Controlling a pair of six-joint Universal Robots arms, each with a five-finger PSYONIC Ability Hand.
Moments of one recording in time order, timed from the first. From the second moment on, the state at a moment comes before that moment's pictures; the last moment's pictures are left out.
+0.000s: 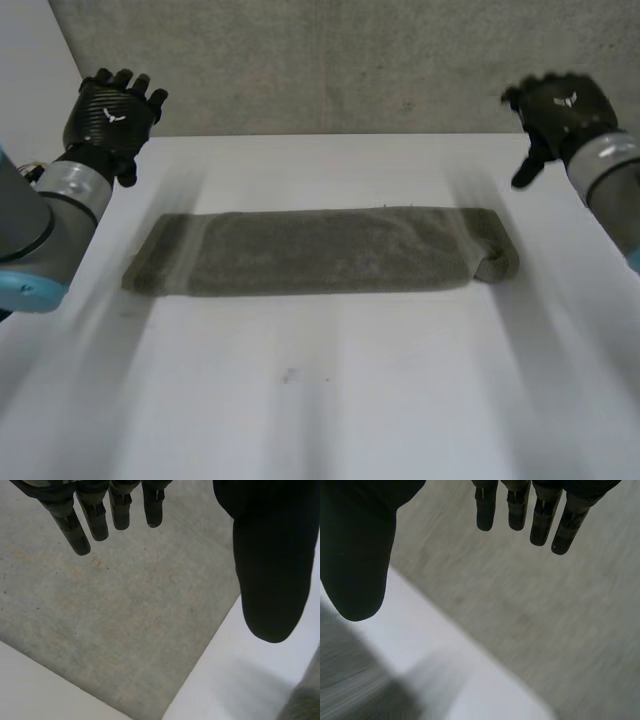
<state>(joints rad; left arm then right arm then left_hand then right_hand) 4.53 -1.97 -1.44 3.56 -1.38 3.75 1.76 -1.13 1.20 -0.01 1.42 2.78 0.18 0.17 0.17 0.17 0.03 0.21 0.23 0.21 0.23 0.06</state>
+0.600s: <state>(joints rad) 4.45 -1.85 -1.77 3.55 -1.48 3.42 1.67 -0.99 1.55 -0.21 1.38 2.87 0.18 0.17 0.17 0.17 0.03 0.52 0.60 0.60 0.60 0.41</state>
